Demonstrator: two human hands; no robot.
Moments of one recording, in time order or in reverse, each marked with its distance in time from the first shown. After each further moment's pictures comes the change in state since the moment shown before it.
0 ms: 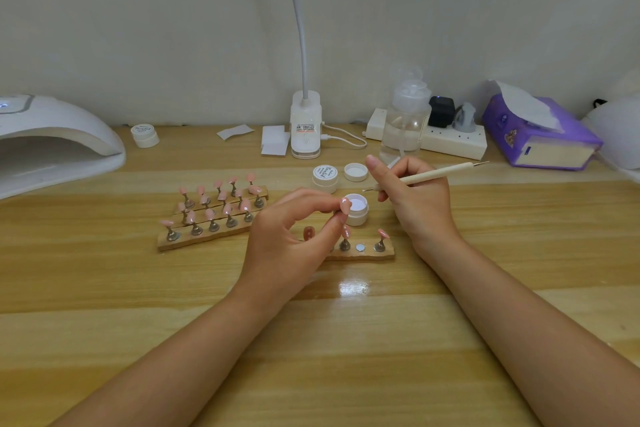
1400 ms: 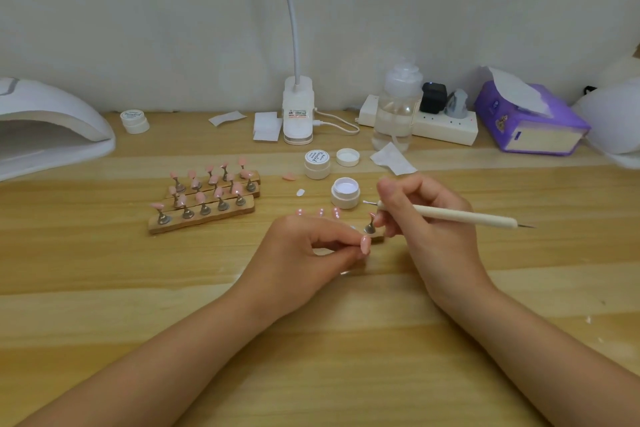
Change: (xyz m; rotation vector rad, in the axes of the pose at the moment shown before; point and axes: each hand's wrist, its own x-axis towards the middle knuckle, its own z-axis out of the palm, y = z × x) left_hand -0.022 0.006 0.005 -0.051 -0.328 -0.177; right_hand -0.066 -0.033 -0.018 0.124 -0.118 0.012
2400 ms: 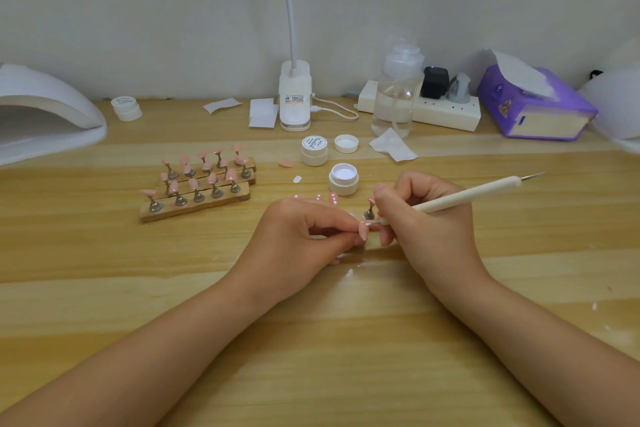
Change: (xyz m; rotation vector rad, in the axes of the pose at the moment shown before) left_hand 0.002 -0.003 0.002 -0.105 -0.023 -0.062; right_hand -0.004 0.005 0.002 -0.109 -0.001 -0.011
